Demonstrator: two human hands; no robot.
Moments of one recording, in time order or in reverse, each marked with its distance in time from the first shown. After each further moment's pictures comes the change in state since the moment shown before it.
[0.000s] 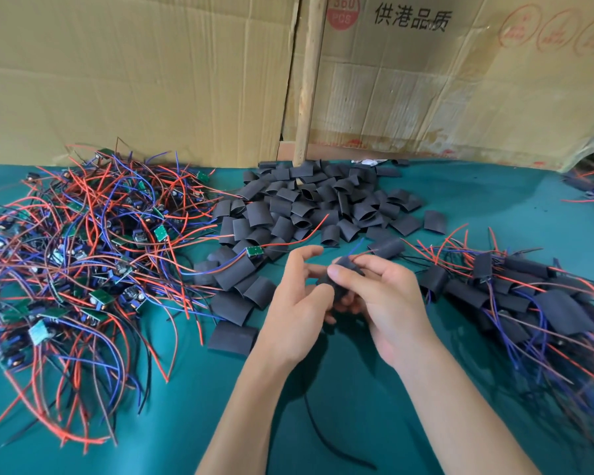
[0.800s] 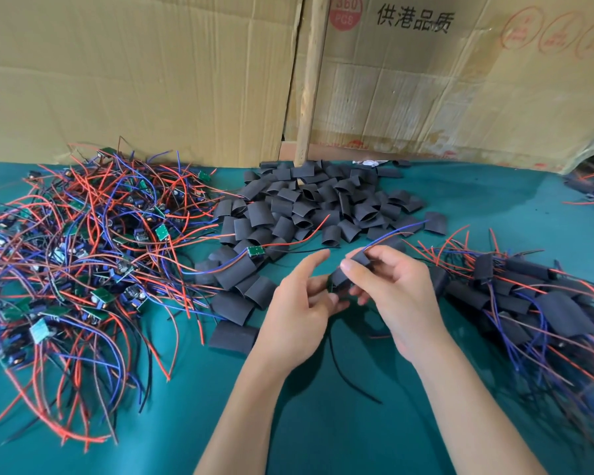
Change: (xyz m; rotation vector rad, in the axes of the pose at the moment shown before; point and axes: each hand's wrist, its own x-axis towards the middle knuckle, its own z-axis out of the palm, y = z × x) left_hand 0.005 -0.016 0.001 0.038 -0.024 0.025; right_hand 0.006 -0.003 -0.016 -0.235 0.011 -0.221
